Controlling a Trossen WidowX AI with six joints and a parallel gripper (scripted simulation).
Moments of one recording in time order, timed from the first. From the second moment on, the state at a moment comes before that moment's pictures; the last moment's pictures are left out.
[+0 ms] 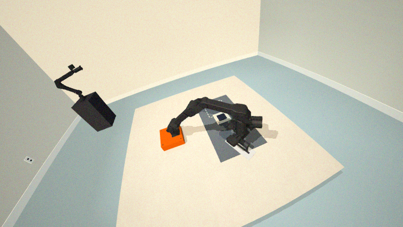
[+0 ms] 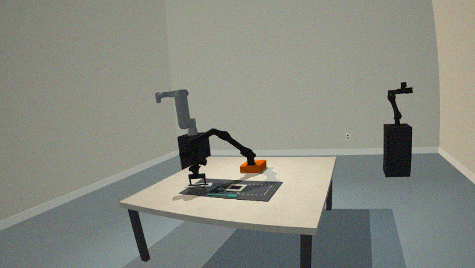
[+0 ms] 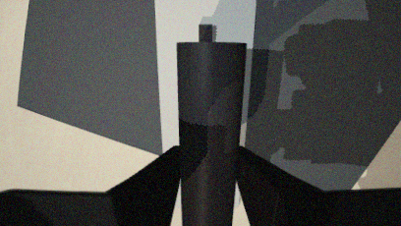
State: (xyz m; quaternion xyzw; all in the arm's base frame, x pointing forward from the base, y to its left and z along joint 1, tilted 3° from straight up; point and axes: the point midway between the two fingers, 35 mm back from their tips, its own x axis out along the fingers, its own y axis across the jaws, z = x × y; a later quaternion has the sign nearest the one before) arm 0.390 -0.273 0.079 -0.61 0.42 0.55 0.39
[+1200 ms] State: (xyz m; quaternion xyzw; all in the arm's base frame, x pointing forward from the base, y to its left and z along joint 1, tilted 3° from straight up) arm 0.390 -0.273 0.079 -0.53 0.51 0.47 0.49
